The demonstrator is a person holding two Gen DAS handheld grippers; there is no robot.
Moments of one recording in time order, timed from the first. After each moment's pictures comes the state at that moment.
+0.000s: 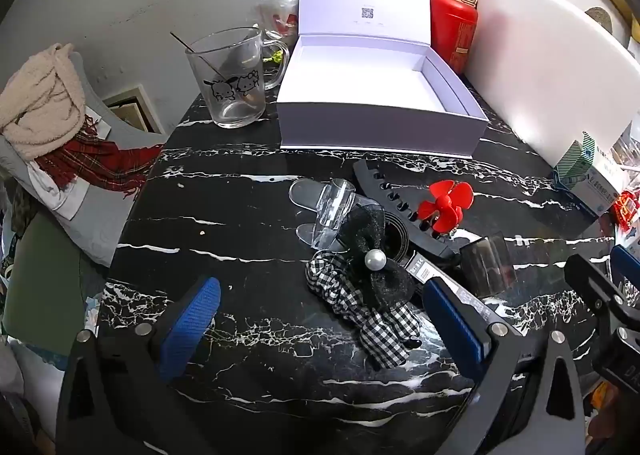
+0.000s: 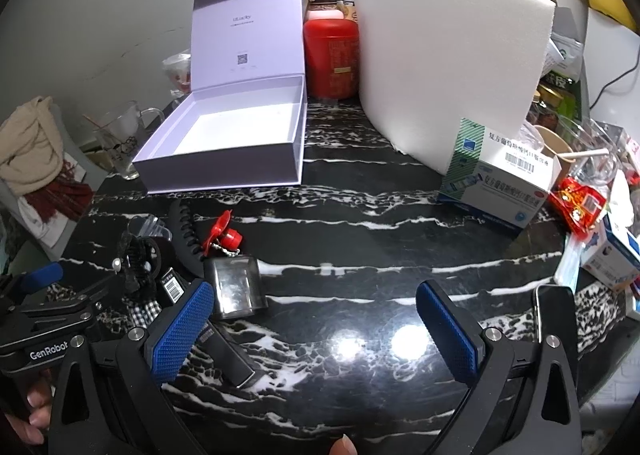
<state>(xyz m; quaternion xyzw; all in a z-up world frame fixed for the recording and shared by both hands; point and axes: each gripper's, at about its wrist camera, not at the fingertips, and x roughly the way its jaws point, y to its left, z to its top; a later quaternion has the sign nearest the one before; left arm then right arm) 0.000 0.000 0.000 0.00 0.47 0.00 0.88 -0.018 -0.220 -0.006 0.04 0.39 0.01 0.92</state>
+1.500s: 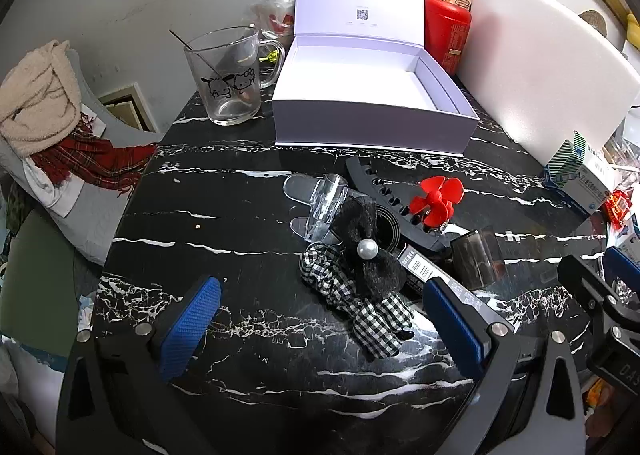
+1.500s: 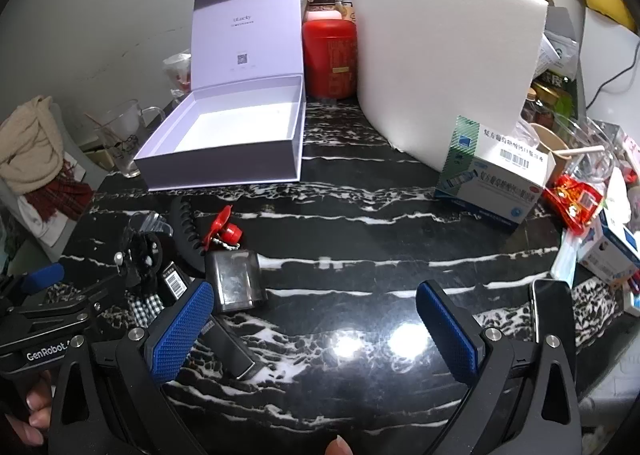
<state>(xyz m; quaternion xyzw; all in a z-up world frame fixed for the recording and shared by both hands) -0.005 -0.001 0.003 -0.01 0.49 -0.01 0.87 -0.023 -0.220 -0.004 0.03 0.39 0.01 0.92</state>
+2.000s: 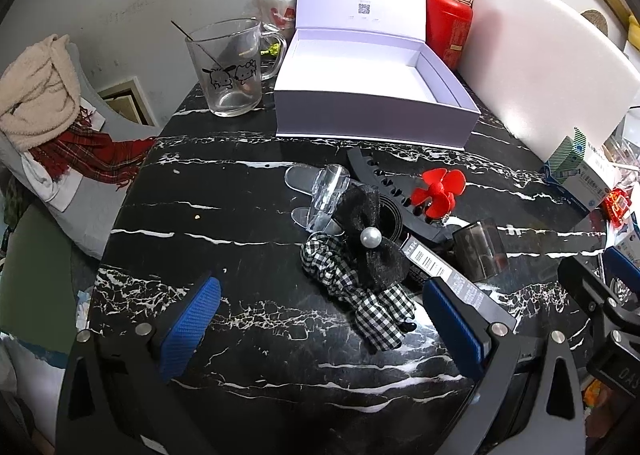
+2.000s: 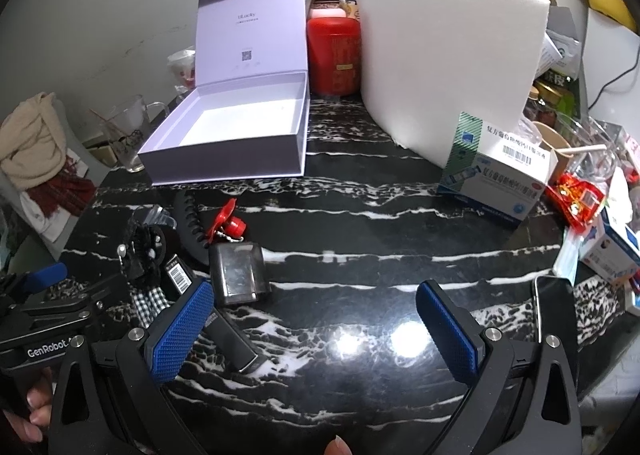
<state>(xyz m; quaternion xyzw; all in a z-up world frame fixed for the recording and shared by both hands) -0.008 0.003 -0.003 -0.01 0.50 -0.01 0.87 -0.027 -0.217 -0.007 0.03 0.39 0.01 0.92</state>
